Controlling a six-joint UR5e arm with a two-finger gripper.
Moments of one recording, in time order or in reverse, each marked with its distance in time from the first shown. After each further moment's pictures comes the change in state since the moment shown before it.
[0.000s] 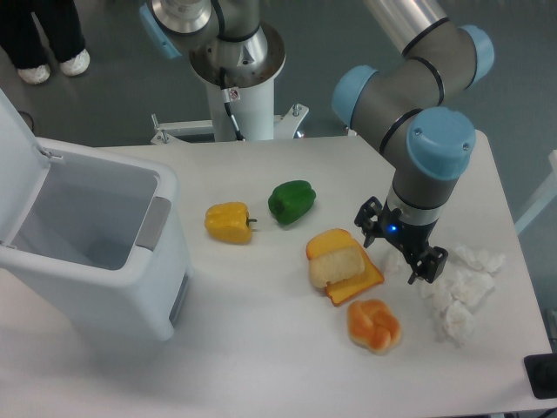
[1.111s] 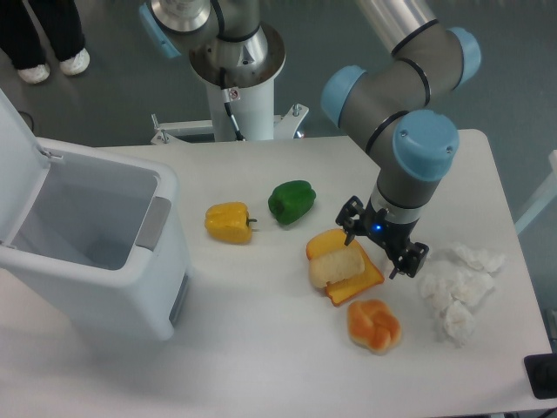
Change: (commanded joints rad) arm -0.011 0.037 -0.112 0.008 -0.032 -0.149
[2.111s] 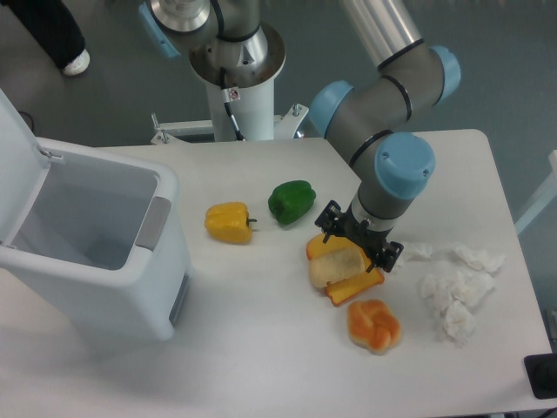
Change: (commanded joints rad) arm -0.017 -0.055 -0.049 0.017 0.005 -0.020
